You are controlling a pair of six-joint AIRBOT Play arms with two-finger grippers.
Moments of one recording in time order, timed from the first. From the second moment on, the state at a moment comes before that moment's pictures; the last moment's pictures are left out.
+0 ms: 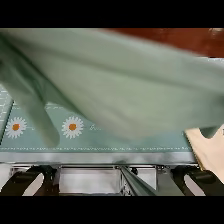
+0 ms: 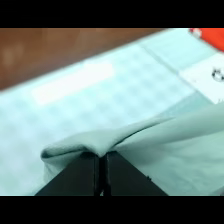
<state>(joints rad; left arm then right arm) -0.02 -0.78 1.76 0.90 -1.52 -1.38 0.07 -0.76 1.89 -1.09 1.73 1.56</state>
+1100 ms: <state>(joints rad) 0.05 -1.26 0.91 0.90 -0.97 -1.33 -0.01 -1.66 1.71 -0.88 1.23 1.50</state>
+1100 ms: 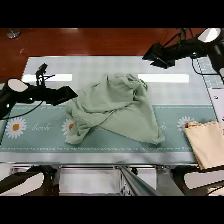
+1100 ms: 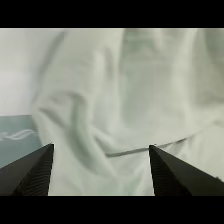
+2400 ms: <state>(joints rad) 0.14 -1.32 0.65 0.48 -1.03 -1.05 -0.36 -0.87 0.39 -1.03 1.28 1.38</state>
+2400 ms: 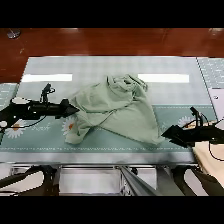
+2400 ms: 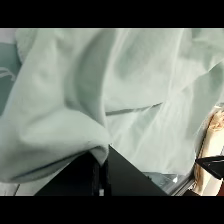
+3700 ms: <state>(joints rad) 0.29 -1.04 1.70 0.41 -1.18 -1.16 -0.12 -1.05 2.02 -1.03 1.36 1.51</state>
